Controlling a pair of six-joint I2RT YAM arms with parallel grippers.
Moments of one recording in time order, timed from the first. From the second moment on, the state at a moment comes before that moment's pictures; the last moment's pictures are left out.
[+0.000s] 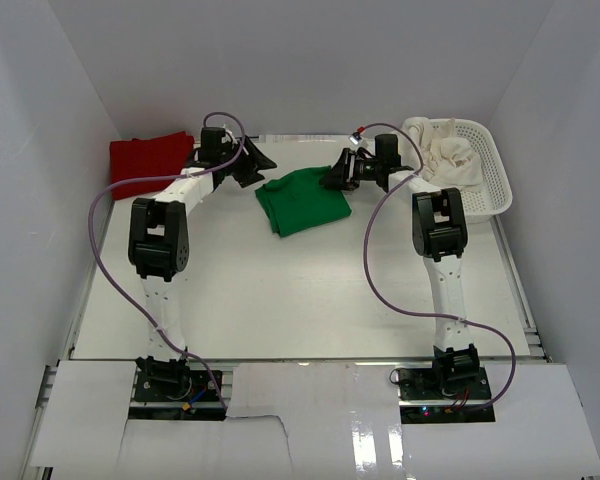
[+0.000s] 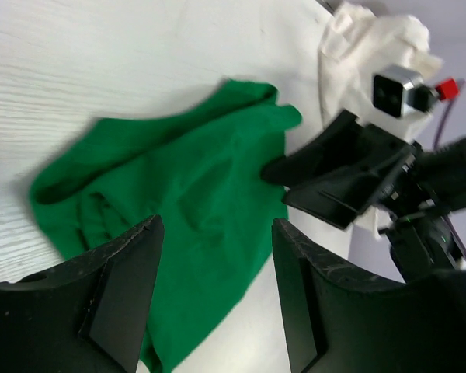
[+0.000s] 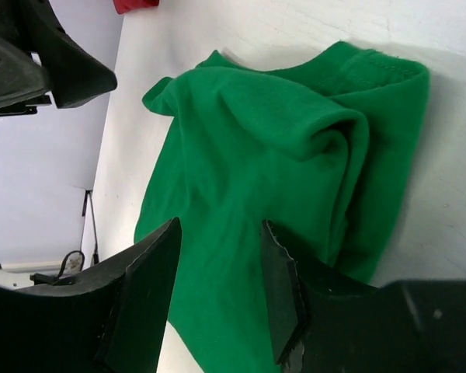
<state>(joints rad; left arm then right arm) -0.17 2.18 1.71 -0.12 0.45 -0.80 0.22 2.55 1.96 0.05 -1.01 0.58</state>
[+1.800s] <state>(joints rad) -0.40 1.86 1.08 -0.12 0.63 -0.57 0.36 1.92 1.05 -0.09 -0.73 0.31</state>
